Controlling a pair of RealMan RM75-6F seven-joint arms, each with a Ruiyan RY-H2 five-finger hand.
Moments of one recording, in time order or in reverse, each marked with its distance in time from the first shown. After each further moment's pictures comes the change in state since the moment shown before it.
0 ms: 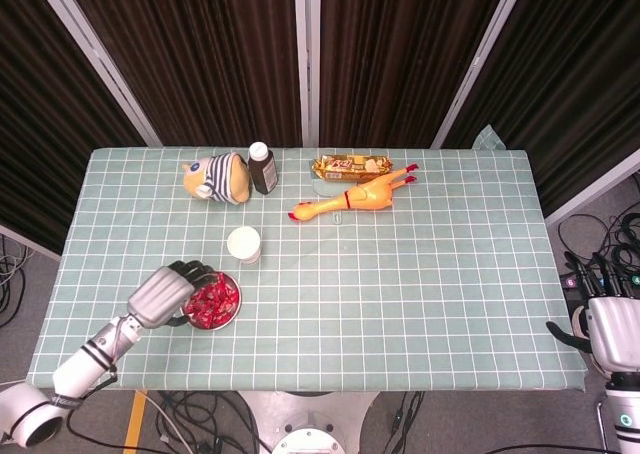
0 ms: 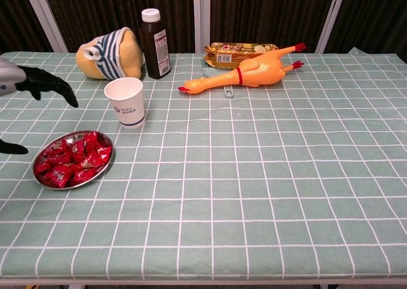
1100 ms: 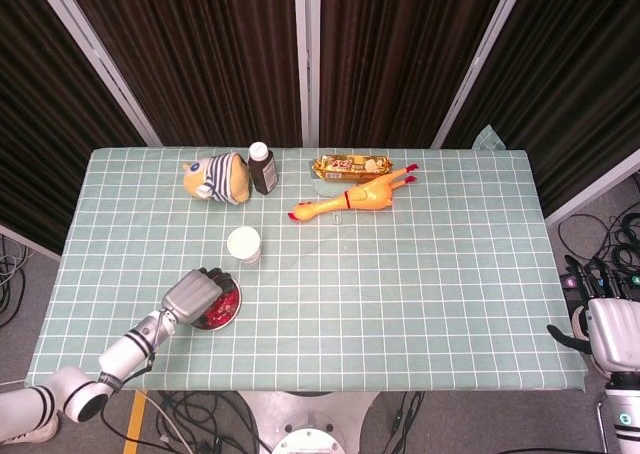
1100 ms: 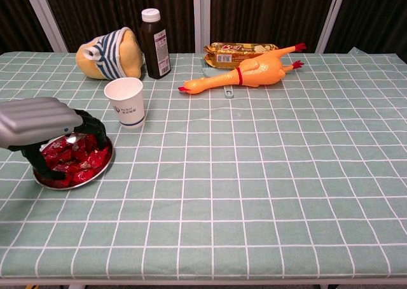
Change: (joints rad) left arm -0.105 -0.199 0.028 0.157 -0.186 -0.168 0.154; right arm 0.003 -0.001 -0.006 0.007 0.035 -0.035 0.010
